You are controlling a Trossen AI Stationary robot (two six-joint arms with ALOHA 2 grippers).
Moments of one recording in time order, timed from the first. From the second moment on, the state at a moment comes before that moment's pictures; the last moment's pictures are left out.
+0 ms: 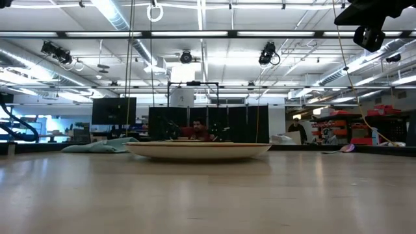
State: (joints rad) left arm -0.82 1.19 1.03 -1.20 0.10 -1.69; right arm 0.34 0.49 0.64 -0.60 0.37 0.76
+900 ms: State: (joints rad) left arm -0.87 1.33 0.80 -0.68 0.05 -1.66; right arm 0.34 0.53 0.64 -0.60 0.36 0.74
